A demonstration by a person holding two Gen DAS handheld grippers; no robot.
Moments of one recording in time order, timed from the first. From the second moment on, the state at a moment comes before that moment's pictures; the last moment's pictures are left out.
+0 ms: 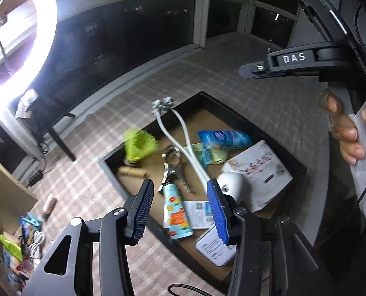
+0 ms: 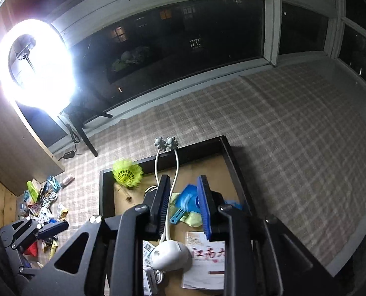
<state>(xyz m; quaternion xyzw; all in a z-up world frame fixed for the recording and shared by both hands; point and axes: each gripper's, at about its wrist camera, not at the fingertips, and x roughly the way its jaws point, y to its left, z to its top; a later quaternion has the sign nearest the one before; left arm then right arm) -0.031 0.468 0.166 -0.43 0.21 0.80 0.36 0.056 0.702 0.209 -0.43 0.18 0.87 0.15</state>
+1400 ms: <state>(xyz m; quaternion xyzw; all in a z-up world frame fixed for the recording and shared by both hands) -0.018 -0.057 0.099 -0.54 0.00 0.84 -0.06 -0.020 0.208 0.104 -0.55 0.02 0.78 -0.29</state>
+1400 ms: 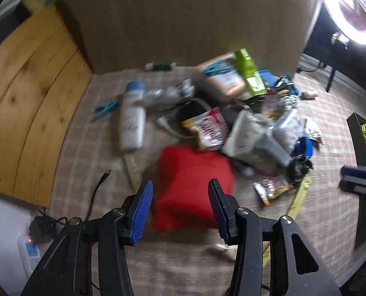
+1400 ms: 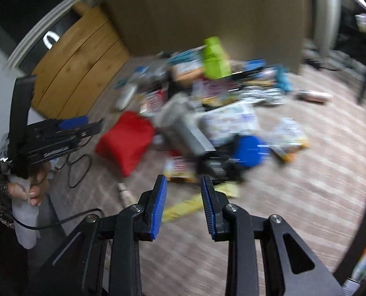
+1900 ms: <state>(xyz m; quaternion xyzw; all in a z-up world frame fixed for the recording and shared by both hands) -0.051 -0.096 0.056 -0.58 -0.07 0.81 -0.04 -0.054 0.110 0.040 -0.62 0.04 0.72 -0.31</state>
